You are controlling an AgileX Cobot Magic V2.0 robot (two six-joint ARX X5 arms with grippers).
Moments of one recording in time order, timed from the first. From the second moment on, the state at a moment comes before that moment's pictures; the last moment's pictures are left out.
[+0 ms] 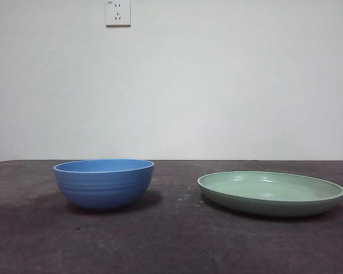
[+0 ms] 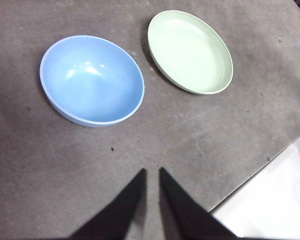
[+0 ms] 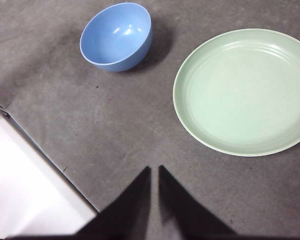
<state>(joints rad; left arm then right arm) -0.23 0.71 0.86 -0.91 0.53 -0.04 0.17 0.74 0.90 -1.01 -0.57 -0.12</state>
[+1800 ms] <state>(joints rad) -0.34 1.48 1.07 -0.62 0.13 -0.07 0.17 0.74 0.90 -1.00 -0.57 -0.11</state>
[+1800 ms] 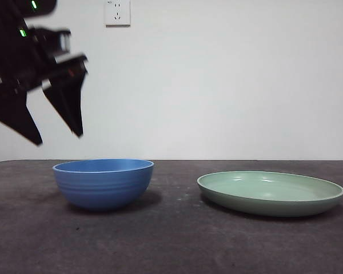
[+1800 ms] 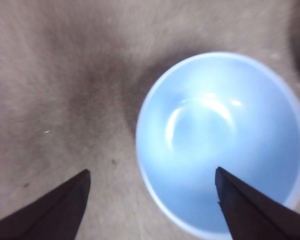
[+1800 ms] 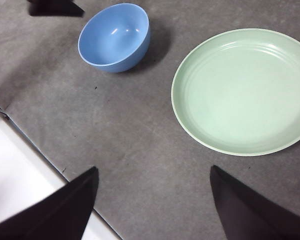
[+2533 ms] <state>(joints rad) -0.35 1.65 1.07 -0.52 0.13 -0.11 0.17 0.74 0.90 -1.00 -0.57 -0.11</state>
